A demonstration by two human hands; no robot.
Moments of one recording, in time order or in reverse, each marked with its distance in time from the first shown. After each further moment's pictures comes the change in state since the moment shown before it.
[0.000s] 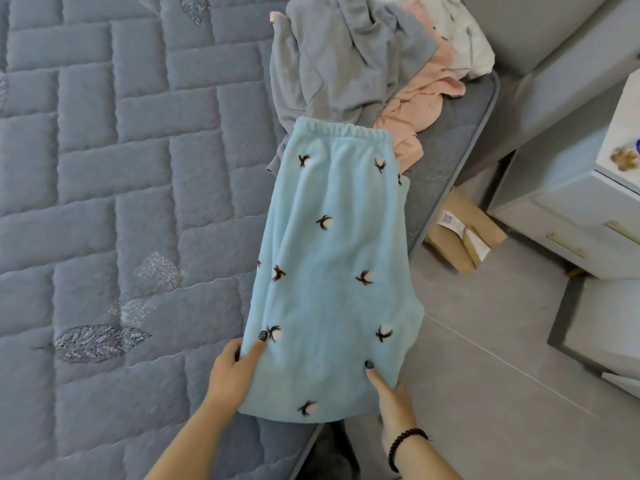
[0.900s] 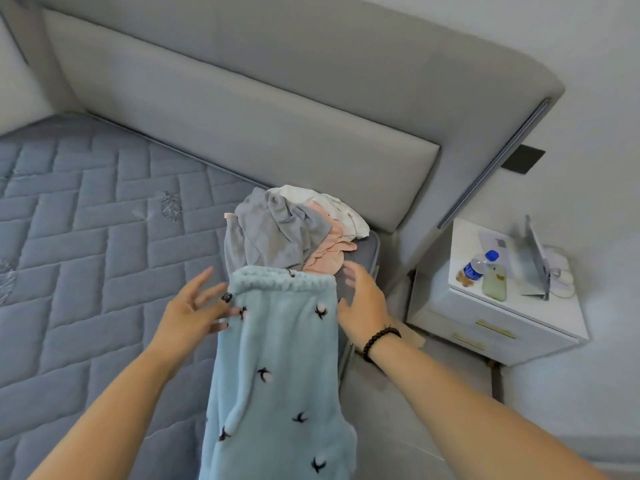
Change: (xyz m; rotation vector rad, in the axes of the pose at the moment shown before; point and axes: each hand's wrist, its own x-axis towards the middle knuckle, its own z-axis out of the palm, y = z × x) left_hand -0.138 0.287 -0.047 -0.182 -0.192 0.685; right_hand -0.177 -0.318 0.014 -0.629 0.051 -1.122
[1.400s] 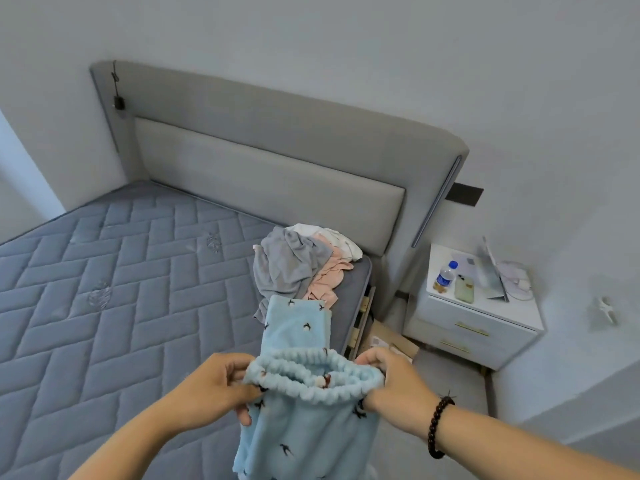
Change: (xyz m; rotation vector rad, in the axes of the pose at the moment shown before) left_hand -0.305 0.034 -0.049 0.368 -0.576 0.136; right_hand -0.315 -0.060 -0.109 0.037 -0.260 0.101
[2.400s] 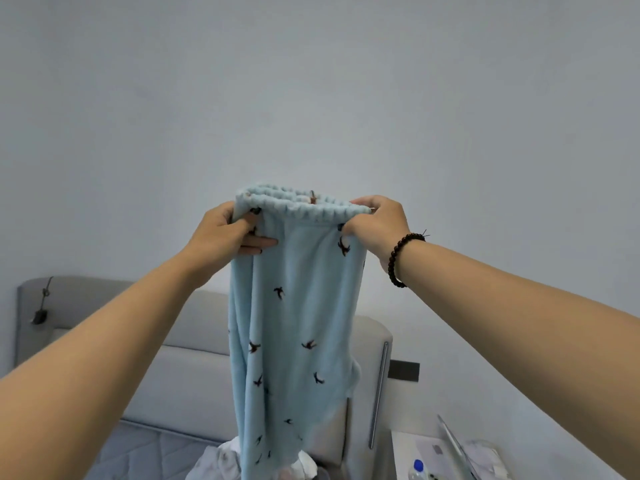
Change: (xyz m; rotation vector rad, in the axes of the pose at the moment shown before) left_hand 0.091 0.457 -0.092 -0.006 0.478 0.851; right_hand 0.021 -0.350 -0.315 0.319 0.807 -0.625
